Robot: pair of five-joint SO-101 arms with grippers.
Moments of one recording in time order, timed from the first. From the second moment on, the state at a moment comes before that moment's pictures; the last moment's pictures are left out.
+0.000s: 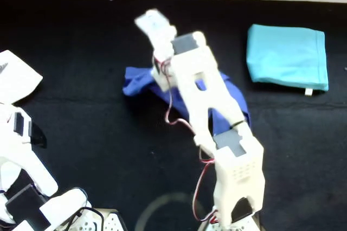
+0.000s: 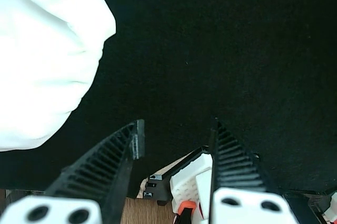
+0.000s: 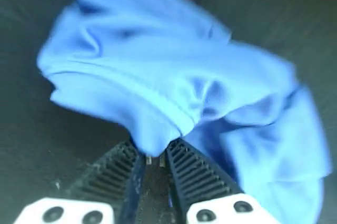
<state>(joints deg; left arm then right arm) -49.0 -13.2 15.6 92.6 -30.1 -28.6 25.1 -34.4 86.3 14.2</state>
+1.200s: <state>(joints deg) -25.2 -13.2 16.3 95.6 -20.7 -24.4 32.1 -75.8 76.0 14.2</state>
